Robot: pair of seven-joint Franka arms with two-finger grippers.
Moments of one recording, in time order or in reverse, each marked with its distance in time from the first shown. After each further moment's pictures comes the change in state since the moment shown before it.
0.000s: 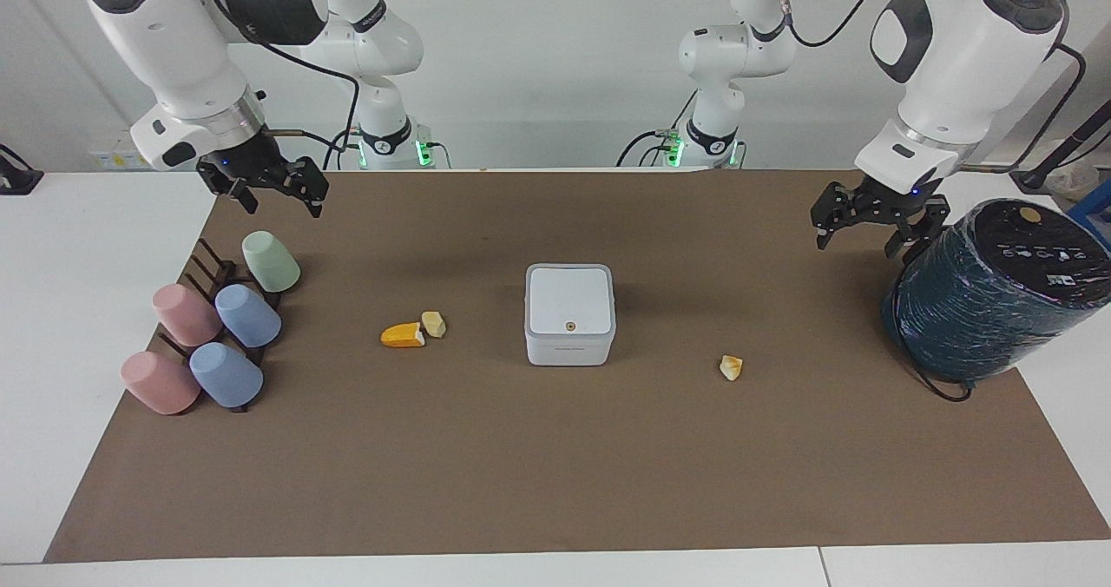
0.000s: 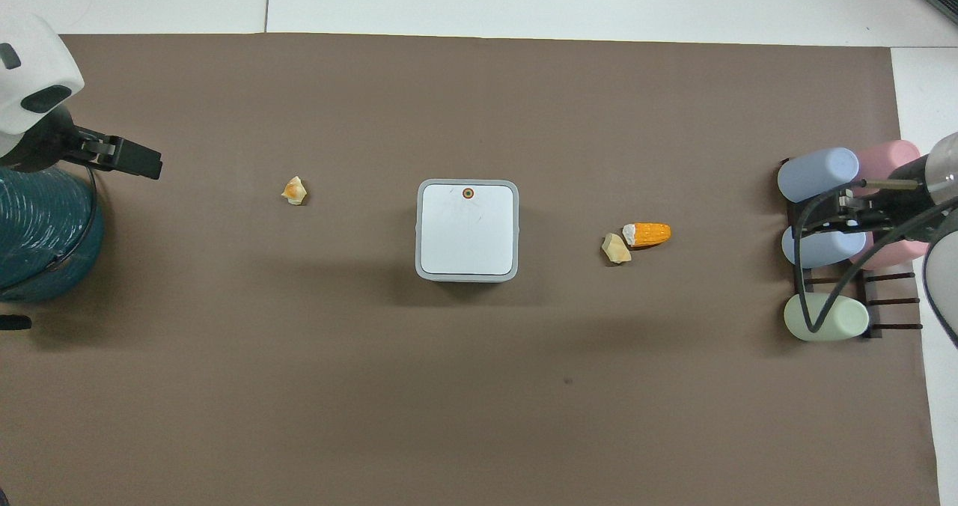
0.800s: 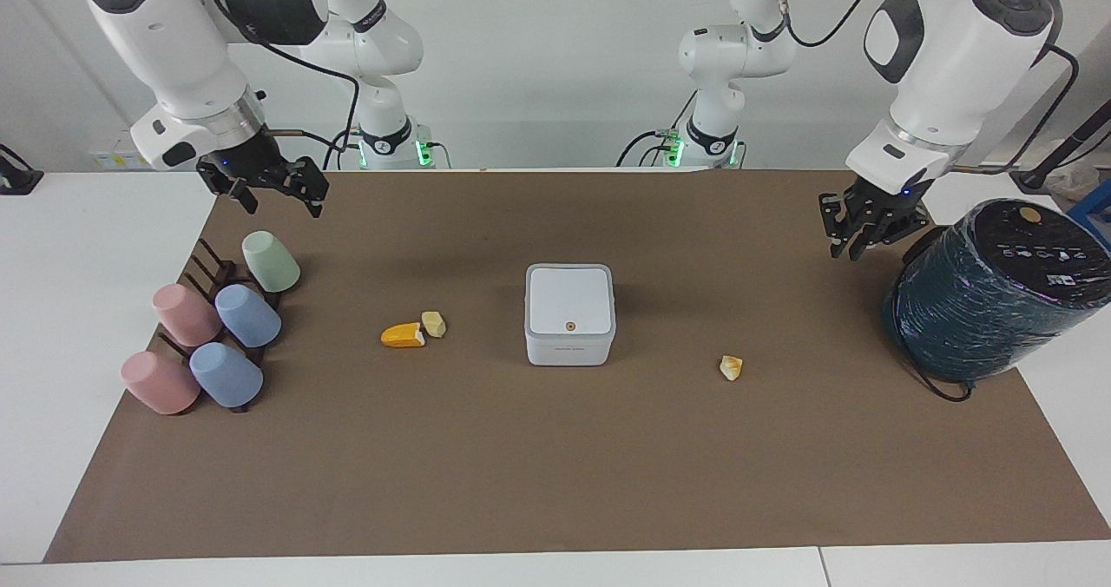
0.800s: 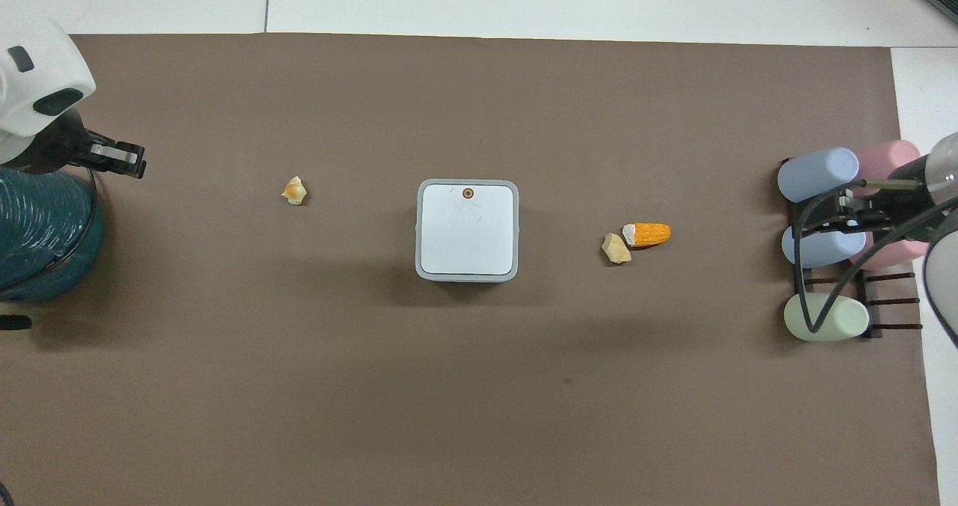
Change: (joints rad) left arm -0.011 0.000 -0.001 -0.002 0.000 -0.007 -0.002; right arm 0.000 0.000 0.000 0.000 0.000 0.000 0.000
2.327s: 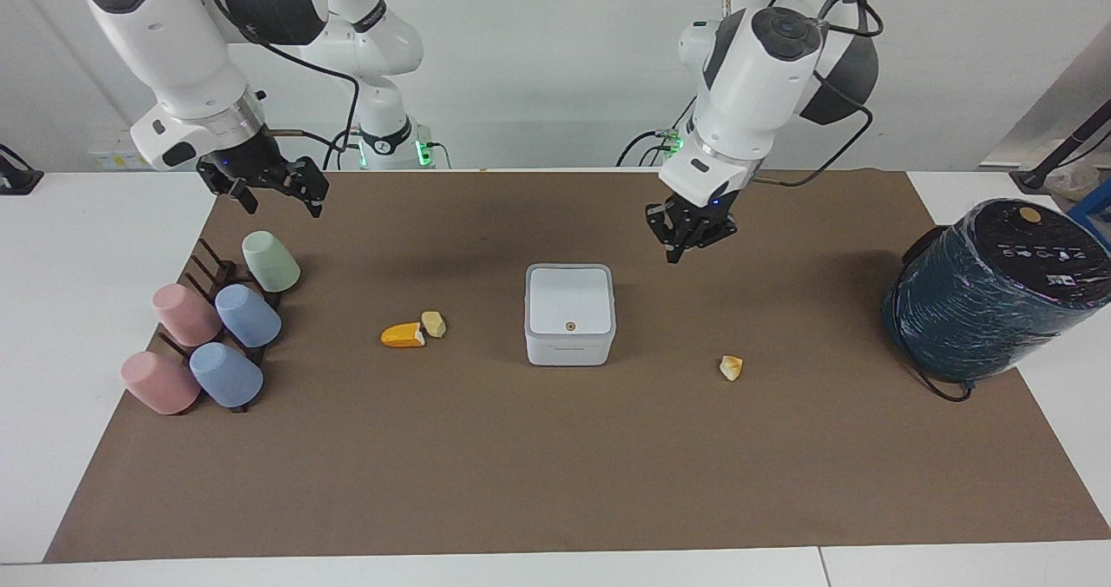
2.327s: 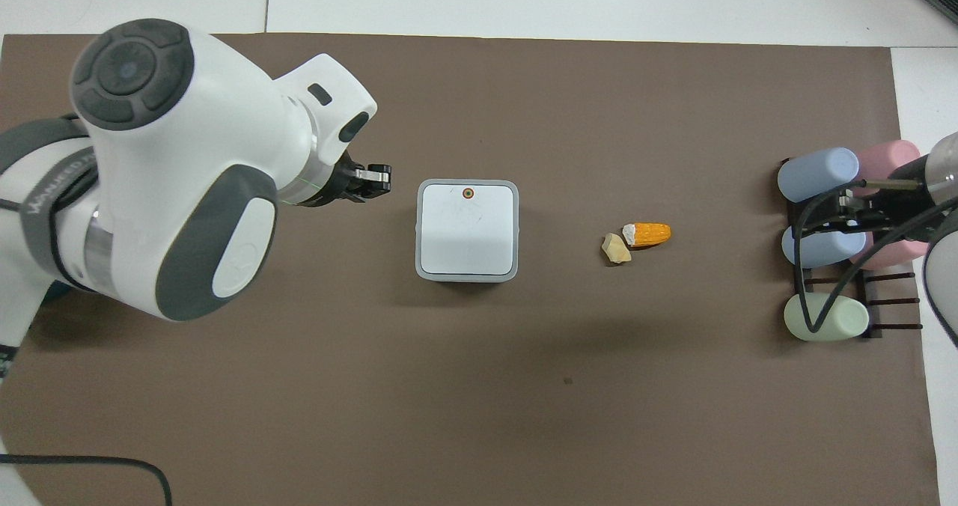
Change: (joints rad) left arm -0.359 0.078 -0.008 -0.025 -0.116 0.160 -0.544; right arm 0.000 0.000 0.000 0.000 0.000 0.000 0.000
